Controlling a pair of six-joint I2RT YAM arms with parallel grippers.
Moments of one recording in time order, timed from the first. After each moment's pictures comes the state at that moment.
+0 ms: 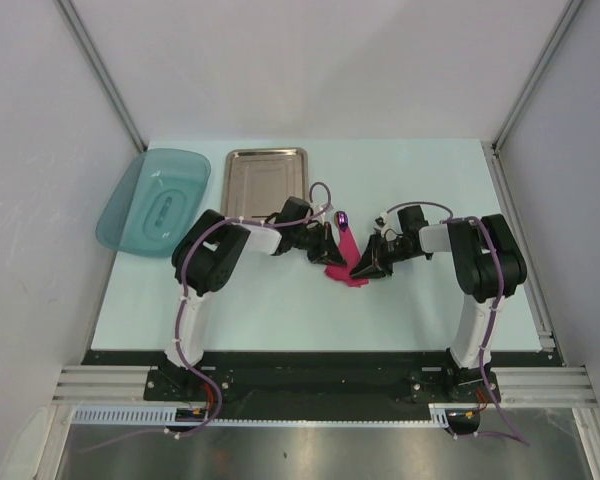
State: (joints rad) left arm -0.57 2.19 1.24 0.20 0.79 -0.71; right arm 0.21 1.95 0.95 -0.19 -0.95 0.52
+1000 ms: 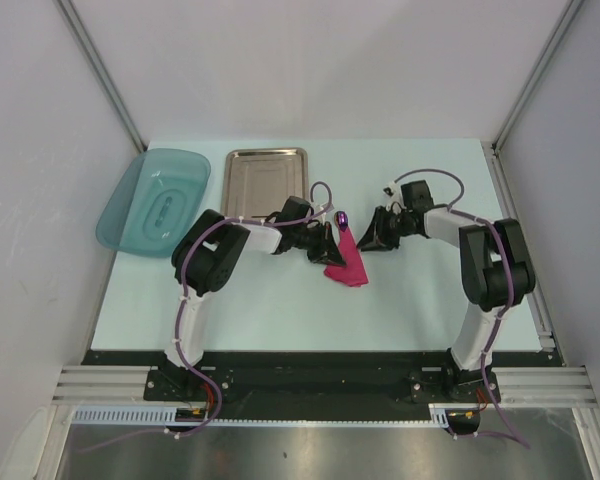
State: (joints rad) left arm -0.57 2.19 1.25 0.17 0.79 -0.68; right arm 0.20 1.89 1.15 -0.26 -0.64 0.45
